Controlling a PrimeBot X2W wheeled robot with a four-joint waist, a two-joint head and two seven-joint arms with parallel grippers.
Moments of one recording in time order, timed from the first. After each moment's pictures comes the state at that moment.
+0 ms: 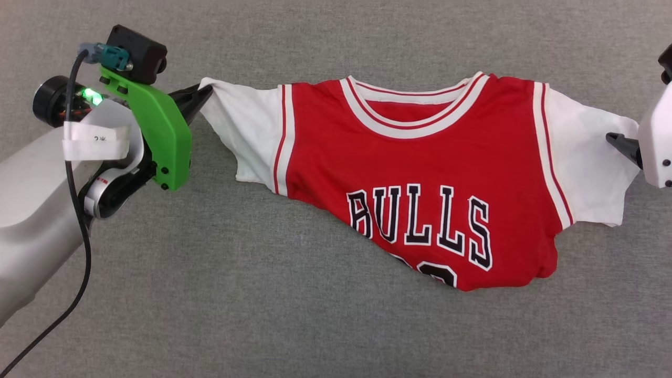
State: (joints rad) left arm -1.11 0.79 -1.18 0.29 -1.11 -0.01 0.17; right arm -0.80 -0.69 0.47 0.39 0.68 0.13 0.79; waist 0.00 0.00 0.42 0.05
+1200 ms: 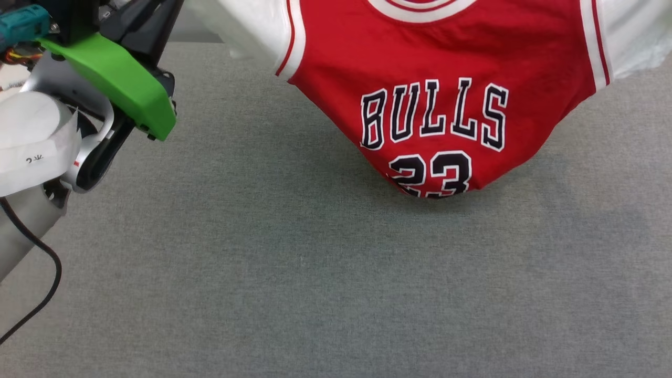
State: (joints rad) left arm -1.15 0.85 -1.06 0.09 -1.01 0.12 -0.12; right arm -0.82 -0.70 0.30 0.21 0.63 0.13 0.18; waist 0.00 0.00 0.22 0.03
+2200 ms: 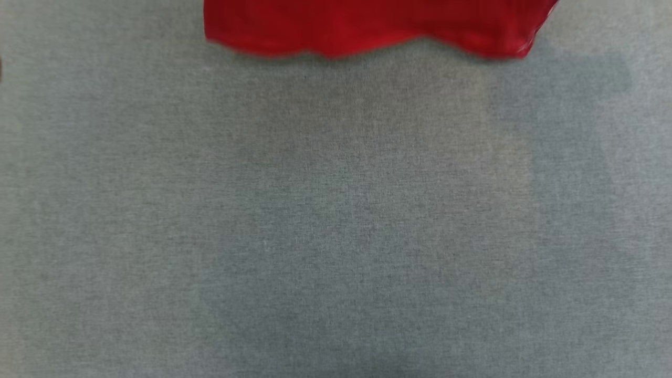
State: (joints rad) left arm -1.77 0.59 -0.88 0.40 -0.93 0.07 -0.17; right arm -1.47 -0.43 0.16 0.43 0.40 0.13 0.06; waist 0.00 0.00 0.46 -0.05
